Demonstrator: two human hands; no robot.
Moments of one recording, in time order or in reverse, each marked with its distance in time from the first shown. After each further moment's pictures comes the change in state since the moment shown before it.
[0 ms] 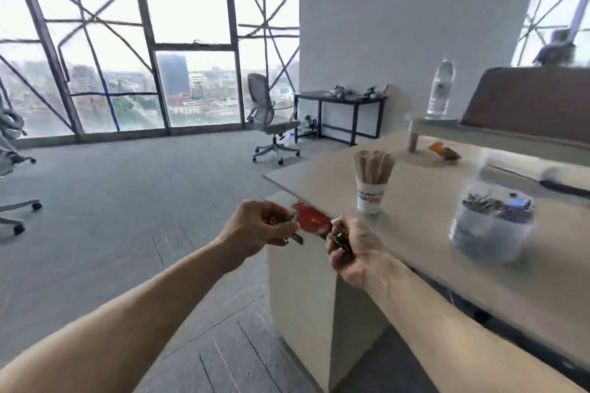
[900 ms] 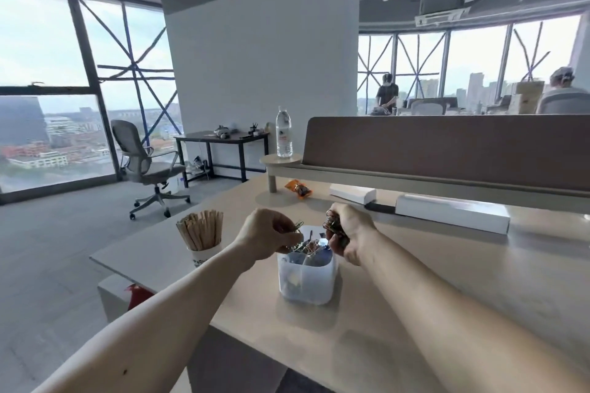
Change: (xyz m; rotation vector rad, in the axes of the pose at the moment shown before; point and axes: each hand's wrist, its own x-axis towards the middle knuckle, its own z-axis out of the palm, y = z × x) left_hand 0.125 0.146 0.284 0.144 -0.251 0.197; right_hand -0.084 -0.234 -0.188 -0.078 0.462 -0.364
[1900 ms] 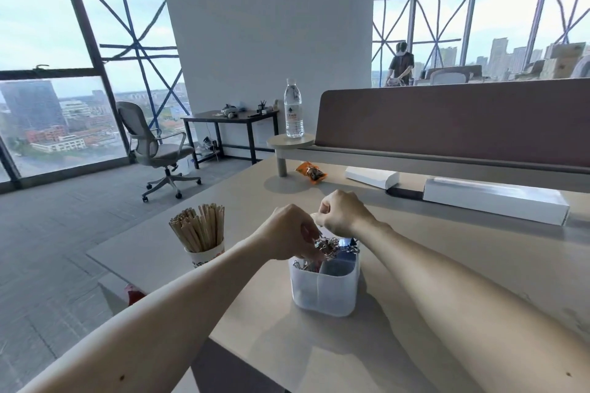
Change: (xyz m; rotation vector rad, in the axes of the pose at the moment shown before) left_hand 0.049 -0.013 0.014 0.546 -0.236 0.172; right_hand 0.112 0.010 0.026 -1.261 -0.104 -0.633
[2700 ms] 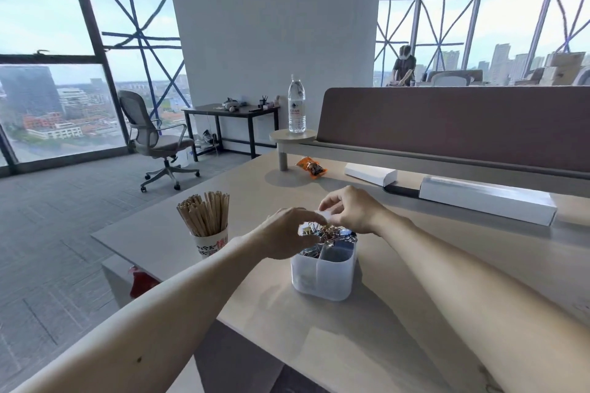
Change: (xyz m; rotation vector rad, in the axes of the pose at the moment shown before) left_hand -0.015 -0.017 0.014 0.026 0.014 0.104; right_hand -0.021 0.011 -0.021 0.040 -0.138 -0.154
